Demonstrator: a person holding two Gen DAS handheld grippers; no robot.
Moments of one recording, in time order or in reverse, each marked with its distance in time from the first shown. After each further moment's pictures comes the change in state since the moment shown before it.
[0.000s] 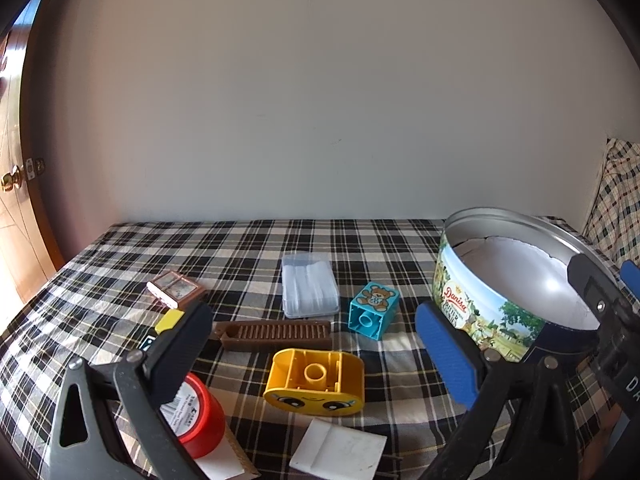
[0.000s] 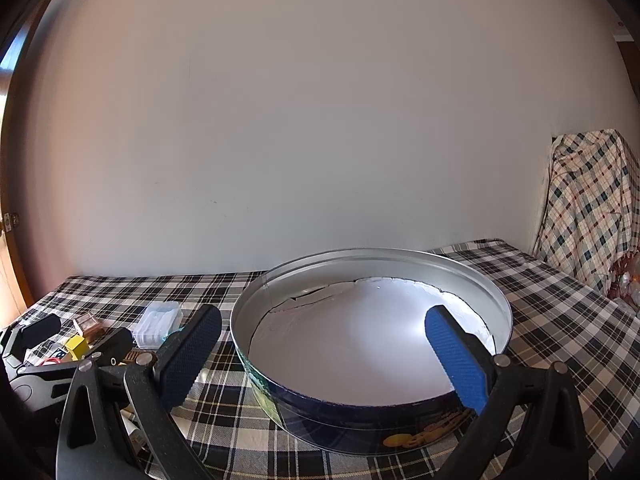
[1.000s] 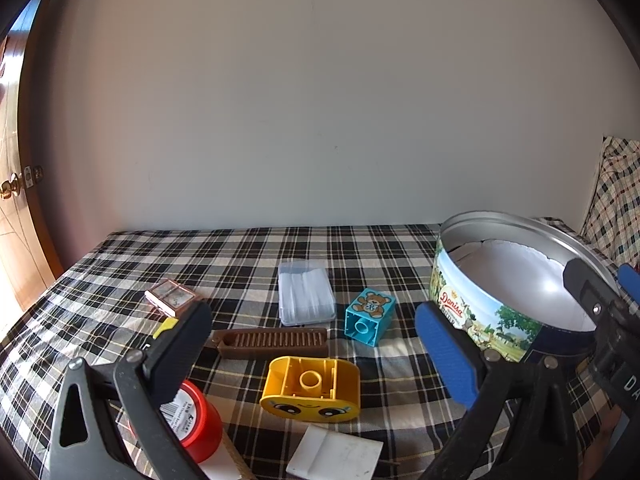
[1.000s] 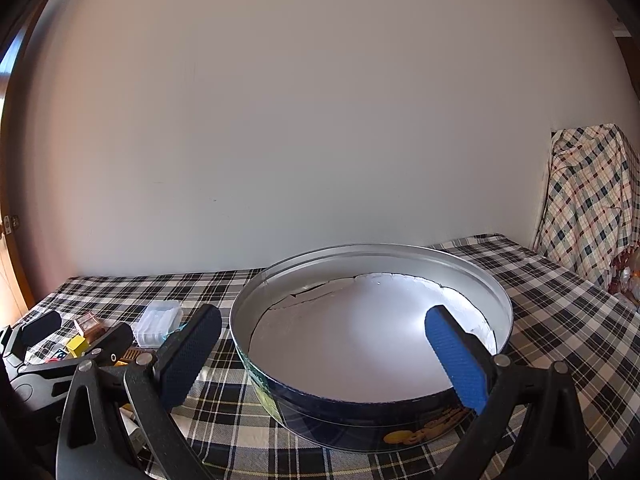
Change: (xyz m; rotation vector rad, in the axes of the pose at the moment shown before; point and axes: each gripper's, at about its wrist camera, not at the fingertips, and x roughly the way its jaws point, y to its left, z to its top) left arm 0.000 -0.006 0.001 0.017 -0.030 -0.003; right arm 0.000 0.003 0.002 0.014 0.014 -0.002
